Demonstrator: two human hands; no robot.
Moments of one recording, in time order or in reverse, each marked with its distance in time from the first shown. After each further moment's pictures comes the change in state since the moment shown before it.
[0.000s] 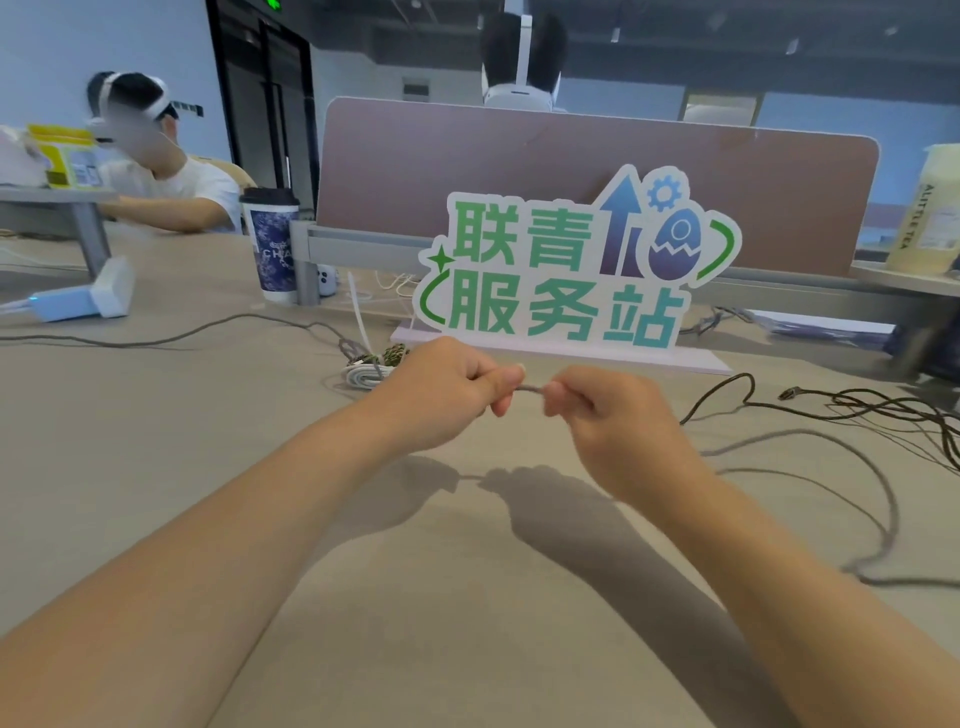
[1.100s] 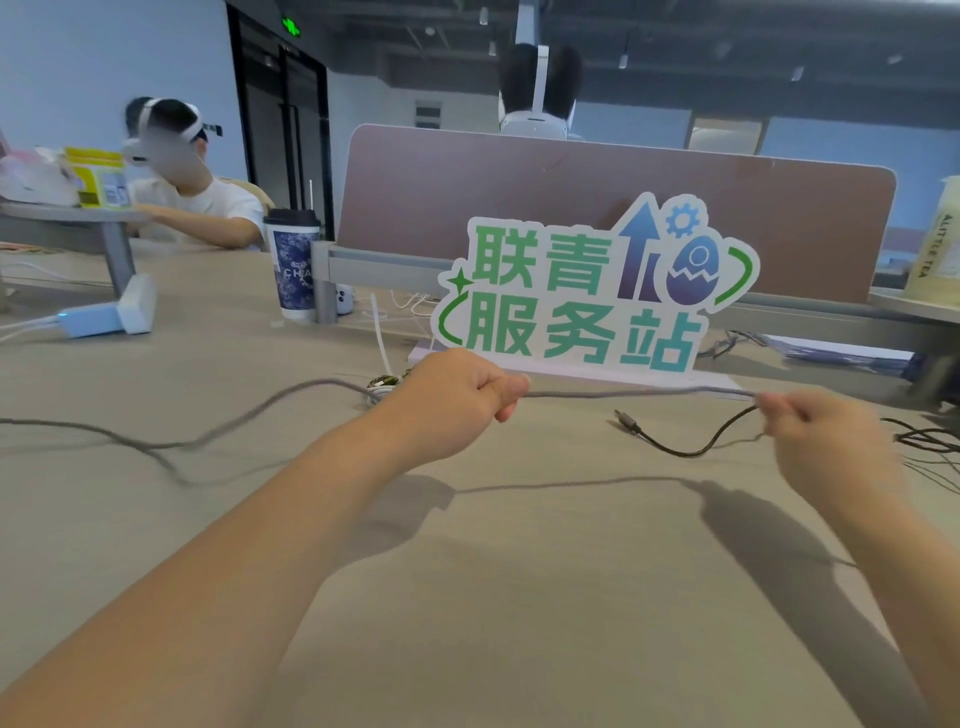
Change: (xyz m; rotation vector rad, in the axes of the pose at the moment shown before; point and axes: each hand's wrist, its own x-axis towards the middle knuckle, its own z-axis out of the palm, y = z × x) left_hand 0.003 -0.004 -0.019 0.019 0.003 -0.020; right_hand -0.003 0.092 -0.061 -0.161 0.337 0.452
